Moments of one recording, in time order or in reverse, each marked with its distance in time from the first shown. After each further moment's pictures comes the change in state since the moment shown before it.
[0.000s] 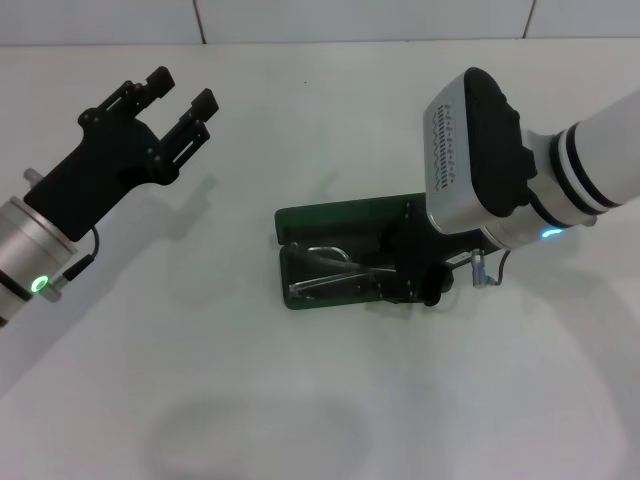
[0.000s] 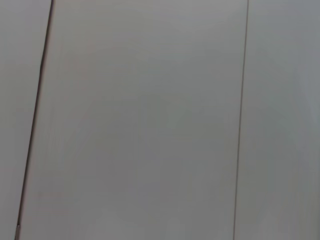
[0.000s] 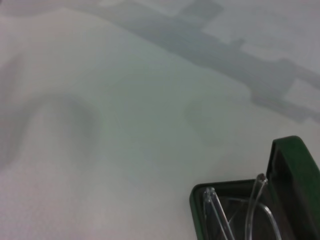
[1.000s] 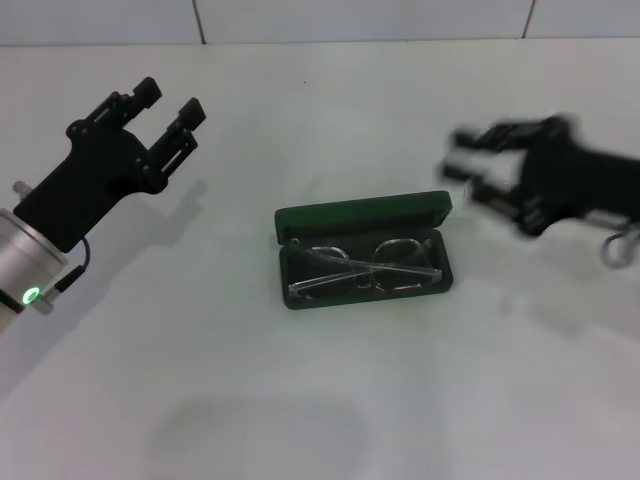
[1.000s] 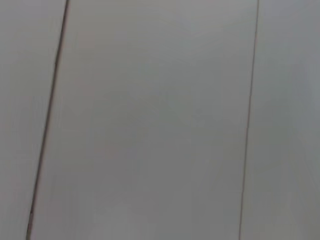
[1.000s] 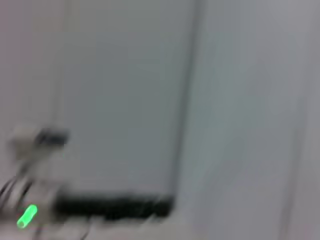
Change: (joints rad) left arm 0.025 0.000 -0.003 -0.002 -0.008 0.001 0.000; right arm -0.443 -0.009 0.350 0.104 0.890 -0.160 -0.751
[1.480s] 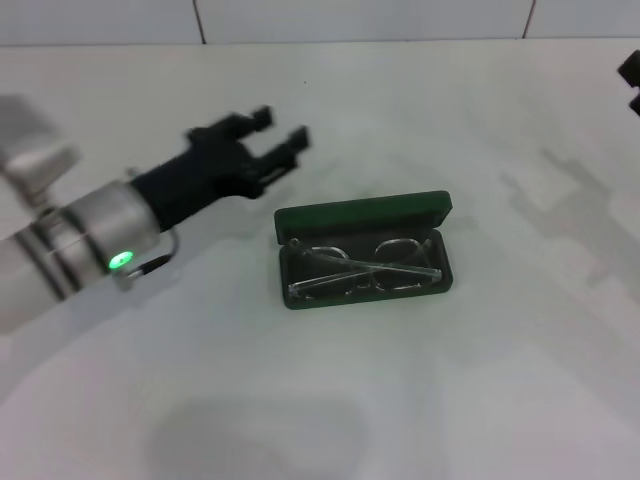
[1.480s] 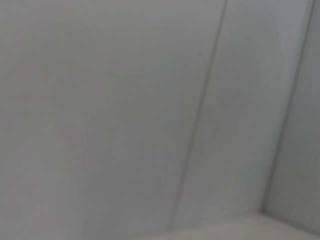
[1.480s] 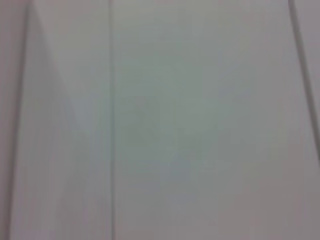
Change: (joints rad) left arm -0.152 0.003 0.229 -0.009 0.013 -0.198 -0.216; right arm 0.114 0.007 0.352 0.697 0.389 -0.272 -0.418
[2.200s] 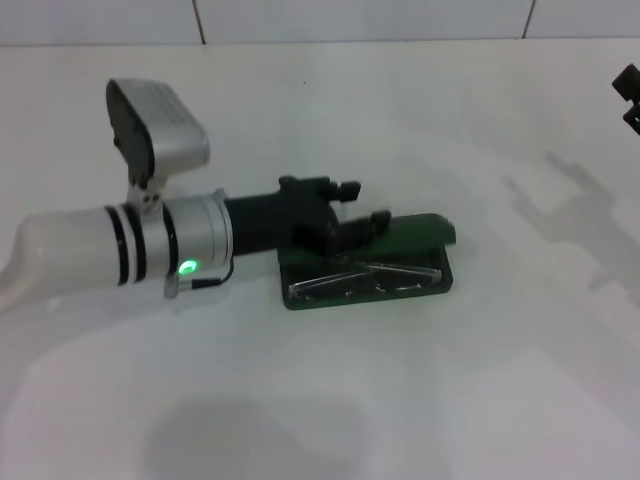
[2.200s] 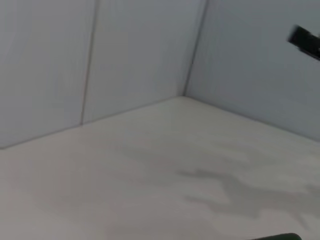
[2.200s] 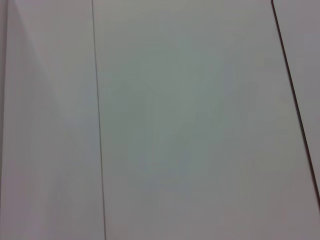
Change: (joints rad) left arm -0.077 -0.003 0.273 0.150 0.232 -0.180 -0.290; right arm 0.007 0.001 -0.006 0.051 0.011 0.008 -0.013
